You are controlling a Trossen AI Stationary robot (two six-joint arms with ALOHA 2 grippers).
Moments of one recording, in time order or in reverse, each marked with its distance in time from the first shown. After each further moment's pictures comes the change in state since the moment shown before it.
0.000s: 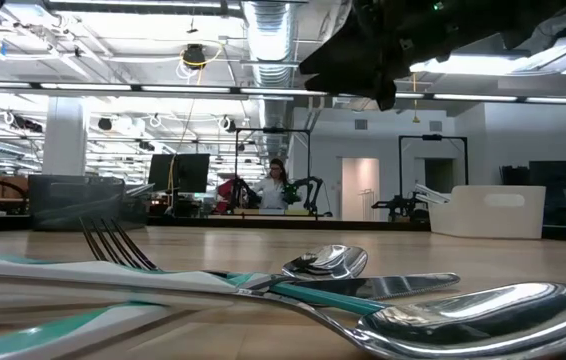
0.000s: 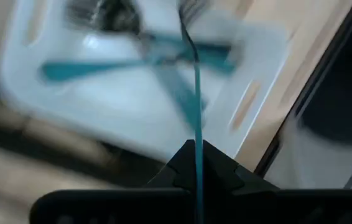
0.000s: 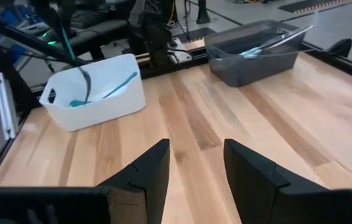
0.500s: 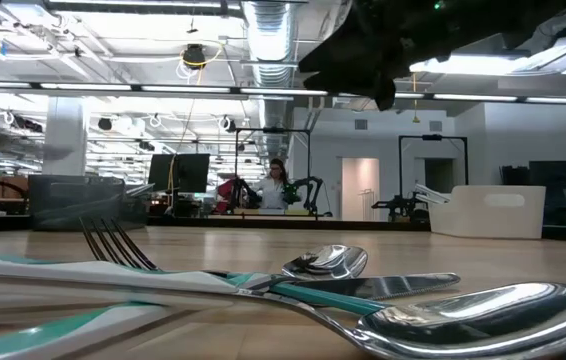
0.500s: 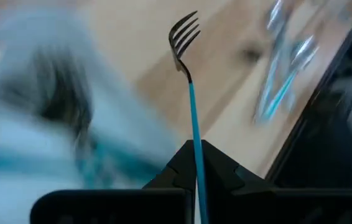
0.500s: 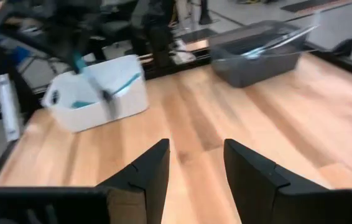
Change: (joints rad) left arm 0.029 0.012 -0.220 0.281 -0.499 -0.319; right arm 0.011 0.008 0.000 0.012 -0.007 0.004
